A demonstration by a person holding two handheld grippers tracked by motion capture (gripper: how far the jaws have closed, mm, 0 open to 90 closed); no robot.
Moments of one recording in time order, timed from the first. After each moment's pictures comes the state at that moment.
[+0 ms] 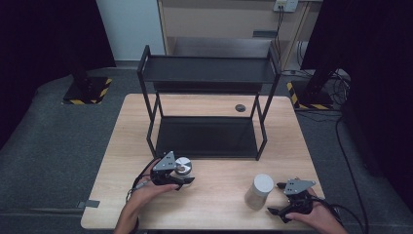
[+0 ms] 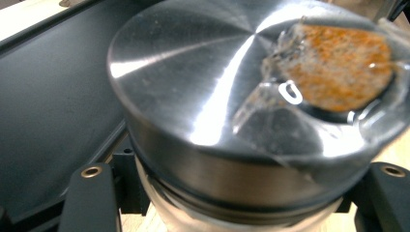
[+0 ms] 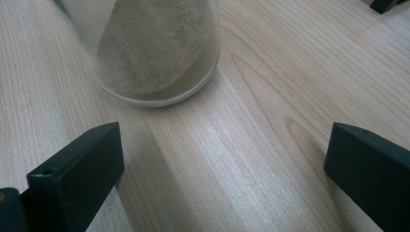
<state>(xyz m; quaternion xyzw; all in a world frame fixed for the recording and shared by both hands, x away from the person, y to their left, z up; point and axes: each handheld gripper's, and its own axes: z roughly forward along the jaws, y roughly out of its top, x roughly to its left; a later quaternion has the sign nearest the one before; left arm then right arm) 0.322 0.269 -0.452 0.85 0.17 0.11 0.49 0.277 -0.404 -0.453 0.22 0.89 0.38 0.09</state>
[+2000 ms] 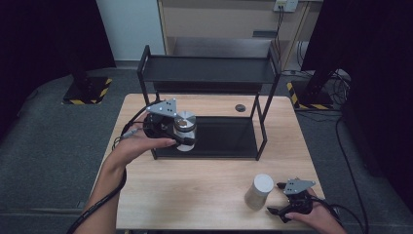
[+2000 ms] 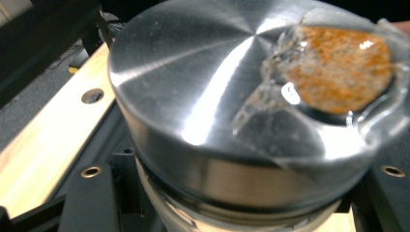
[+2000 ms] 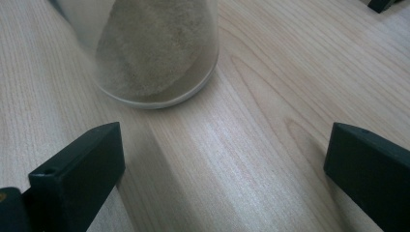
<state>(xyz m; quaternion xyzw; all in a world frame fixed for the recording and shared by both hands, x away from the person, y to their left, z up) 0.384 0.256 -0.238 0.87 0.11 0.07 0.47 0.276 -0.403 -0.453 0.22 0.89 0.38 0.09</state>
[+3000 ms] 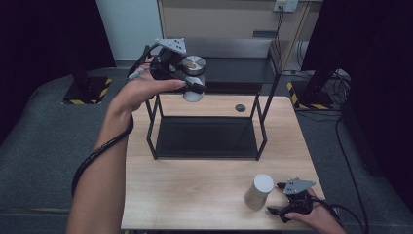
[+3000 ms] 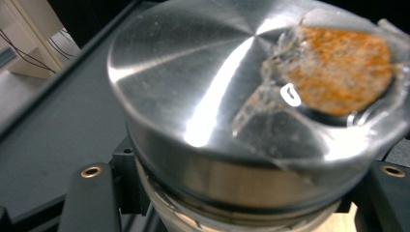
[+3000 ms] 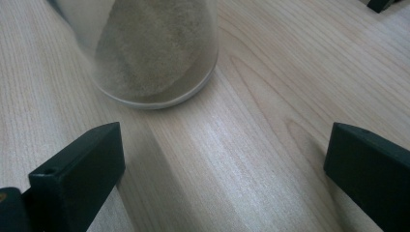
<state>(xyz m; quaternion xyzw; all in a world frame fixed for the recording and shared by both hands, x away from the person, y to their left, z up) 0.459 0.234 -0.134 0.87 0.12 0.09 0.47 0.275 -0.403 -0.453 0.23 0.89 0.38 0.09</state>
